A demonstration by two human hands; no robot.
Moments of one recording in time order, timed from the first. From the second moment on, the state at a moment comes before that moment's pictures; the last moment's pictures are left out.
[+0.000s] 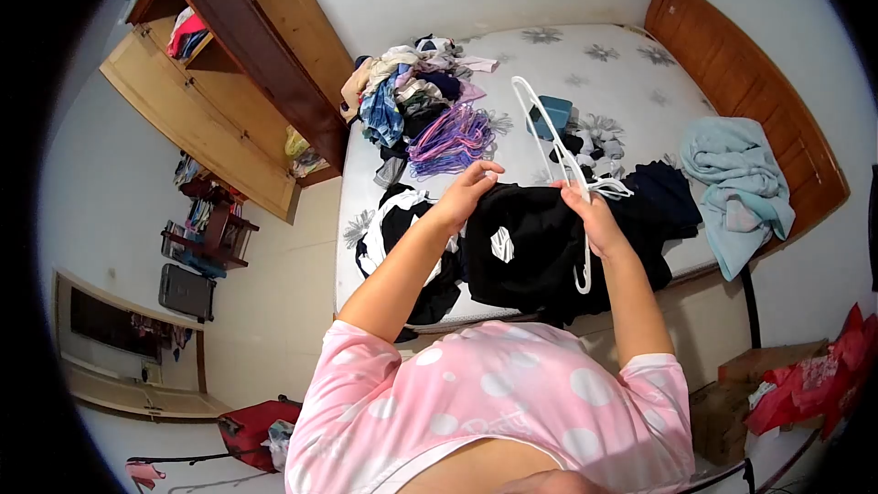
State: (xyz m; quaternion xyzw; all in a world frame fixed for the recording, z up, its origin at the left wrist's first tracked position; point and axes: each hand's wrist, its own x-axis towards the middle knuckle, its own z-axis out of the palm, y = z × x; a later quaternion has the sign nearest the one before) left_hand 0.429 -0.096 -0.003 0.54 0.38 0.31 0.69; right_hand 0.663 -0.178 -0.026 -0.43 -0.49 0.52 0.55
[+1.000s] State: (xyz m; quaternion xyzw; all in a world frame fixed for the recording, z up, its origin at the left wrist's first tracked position) left_hand 0.349 -0.055 0.019 0.33 0.33 0.36 0.81; right_hand 0.683 -0.272 -0.020 -0.40 -0.44 0.63 0.50
